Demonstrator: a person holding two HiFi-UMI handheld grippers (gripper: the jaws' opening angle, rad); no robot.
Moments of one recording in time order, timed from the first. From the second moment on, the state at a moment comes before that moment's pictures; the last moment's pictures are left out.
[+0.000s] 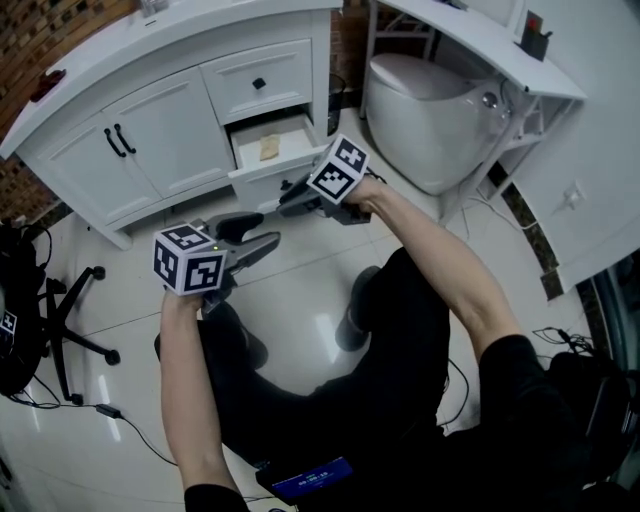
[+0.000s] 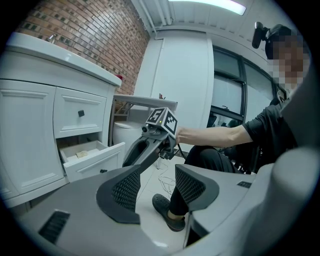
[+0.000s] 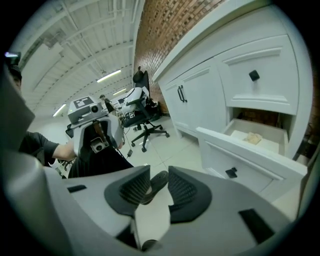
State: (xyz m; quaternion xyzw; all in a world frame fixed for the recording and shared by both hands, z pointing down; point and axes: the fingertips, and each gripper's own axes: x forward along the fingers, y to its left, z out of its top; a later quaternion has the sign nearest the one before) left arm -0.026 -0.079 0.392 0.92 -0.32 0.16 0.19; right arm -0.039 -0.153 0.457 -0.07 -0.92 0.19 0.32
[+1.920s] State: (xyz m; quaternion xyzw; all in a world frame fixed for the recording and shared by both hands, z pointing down) left arm -0.022 -0.080 0.391 0.92 -0.30 0.16 0.19; right arm -0.018 -0.149 0.456 -0.07 -0.93 0.17 0.33
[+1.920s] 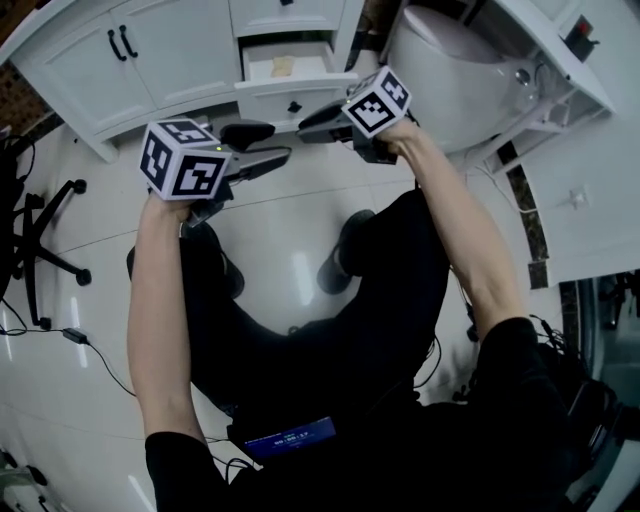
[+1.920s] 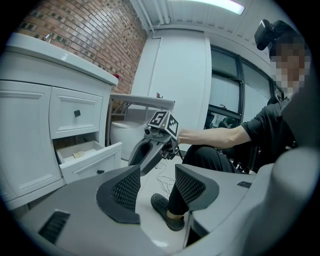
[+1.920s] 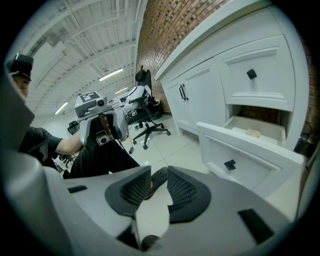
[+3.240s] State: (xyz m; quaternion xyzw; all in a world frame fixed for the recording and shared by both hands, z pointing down) left arm -0.023 -0.078 0.390 0.92 -0.31 0.16 0.19; right arm -0.016 -0.148 0.458 -0.08 -0.93 0.16 0.33
